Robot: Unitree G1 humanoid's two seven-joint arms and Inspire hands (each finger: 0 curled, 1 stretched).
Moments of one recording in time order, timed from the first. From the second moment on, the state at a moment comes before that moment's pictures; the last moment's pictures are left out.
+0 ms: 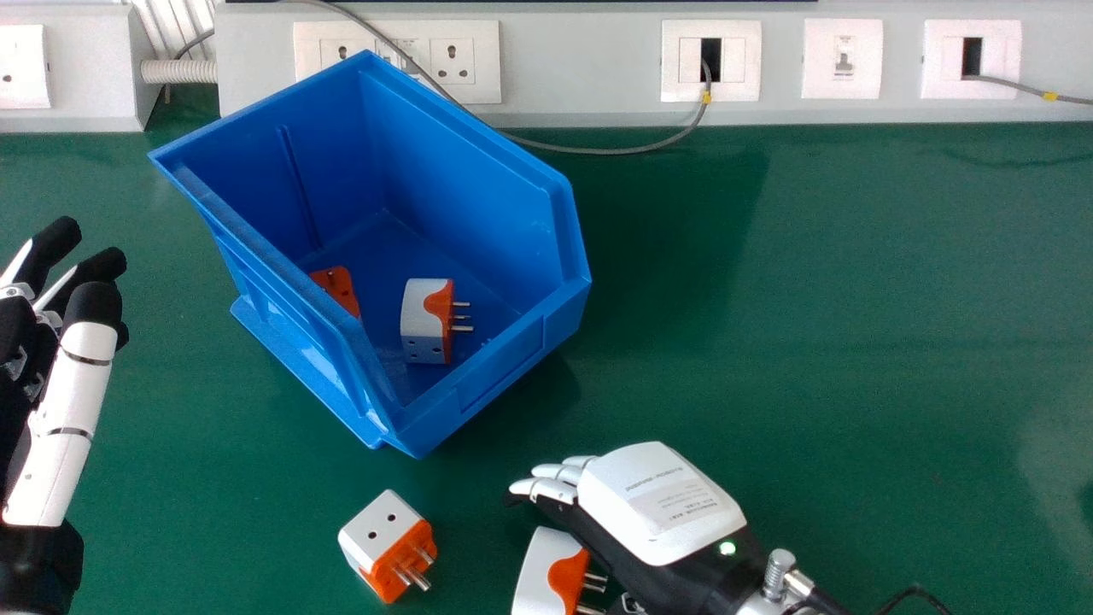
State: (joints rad) left arm 0.42 0.13 0.40 -0.53 -0.21 -0.03 -0.10; right arm -0.04 -0.38 0.60 0.03 -0.97 -0.08 0.04
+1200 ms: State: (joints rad) left arm 0.42 0.13 0.40 -0.53 -0.21 -0.03 -0.11; right arm -0.05 -0.40 0.61 0.07 -0.95 -0.15 -0.05
